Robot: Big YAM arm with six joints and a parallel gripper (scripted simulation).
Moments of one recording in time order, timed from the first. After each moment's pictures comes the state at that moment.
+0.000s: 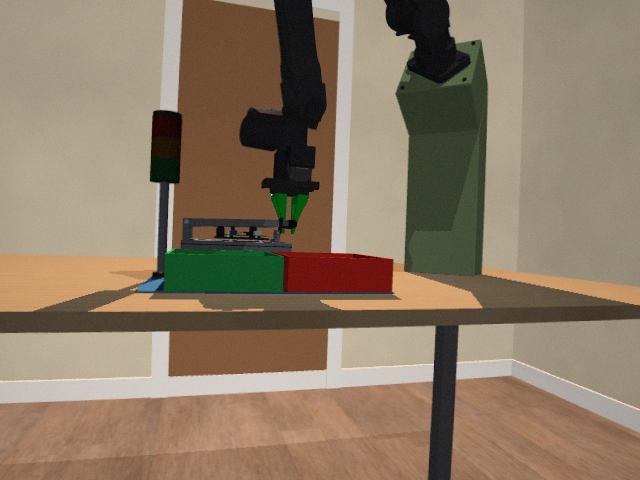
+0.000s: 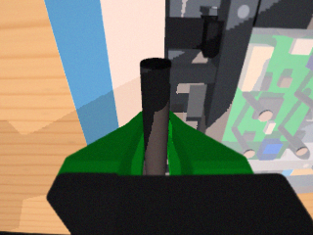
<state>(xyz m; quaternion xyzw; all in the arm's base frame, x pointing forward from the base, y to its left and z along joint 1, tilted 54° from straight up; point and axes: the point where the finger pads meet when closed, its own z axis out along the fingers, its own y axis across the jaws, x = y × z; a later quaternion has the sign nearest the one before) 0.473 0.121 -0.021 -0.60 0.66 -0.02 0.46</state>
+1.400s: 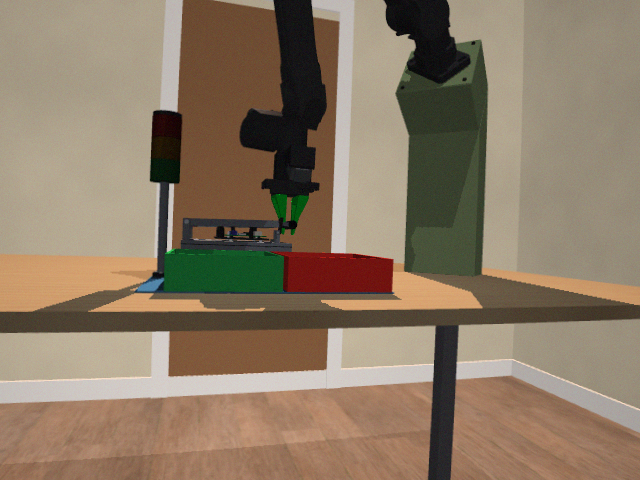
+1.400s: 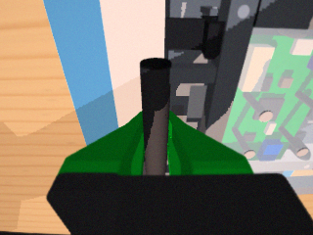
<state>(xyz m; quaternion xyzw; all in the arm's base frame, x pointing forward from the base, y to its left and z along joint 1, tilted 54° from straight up) 0.474 0.122 -0.022 -0.60 0.66 -0.02 0.46</state>
